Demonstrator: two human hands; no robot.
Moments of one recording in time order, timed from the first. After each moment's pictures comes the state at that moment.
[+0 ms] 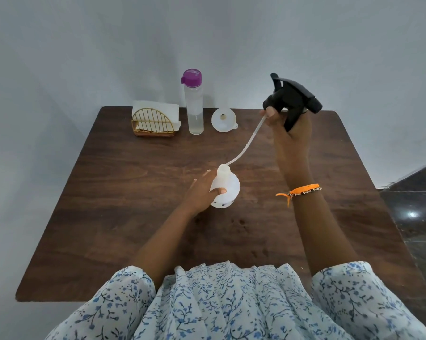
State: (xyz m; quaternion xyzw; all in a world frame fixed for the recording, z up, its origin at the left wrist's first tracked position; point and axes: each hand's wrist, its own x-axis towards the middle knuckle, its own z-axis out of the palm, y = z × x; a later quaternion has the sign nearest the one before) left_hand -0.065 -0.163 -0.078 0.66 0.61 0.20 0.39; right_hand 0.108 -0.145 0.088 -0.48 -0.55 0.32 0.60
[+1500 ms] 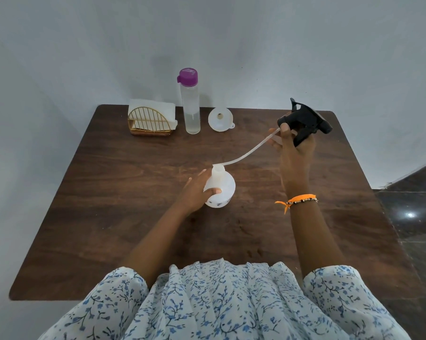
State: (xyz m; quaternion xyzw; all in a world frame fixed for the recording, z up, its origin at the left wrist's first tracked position) left_hand -0.065 -0.162 -0.078 0.66 0.62 0.18 0.39; right_hand 0.132 -0.142 0.053 -0.50 -0.40 0.40 0.65
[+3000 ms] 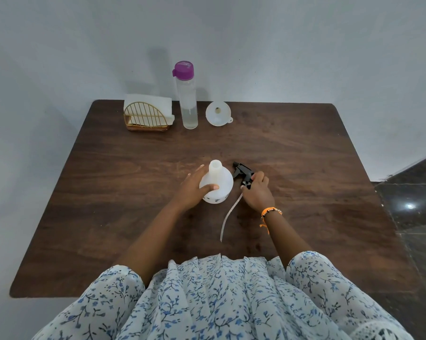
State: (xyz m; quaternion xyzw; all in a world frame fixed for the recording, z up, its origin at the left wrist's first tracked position) left_hand -0.066 -0.167 -0.073 0.62 0.63 0.19 0.42; right_hand 0.125 -0.157 -0.080 -0.74 -0.56 0.33 0.14
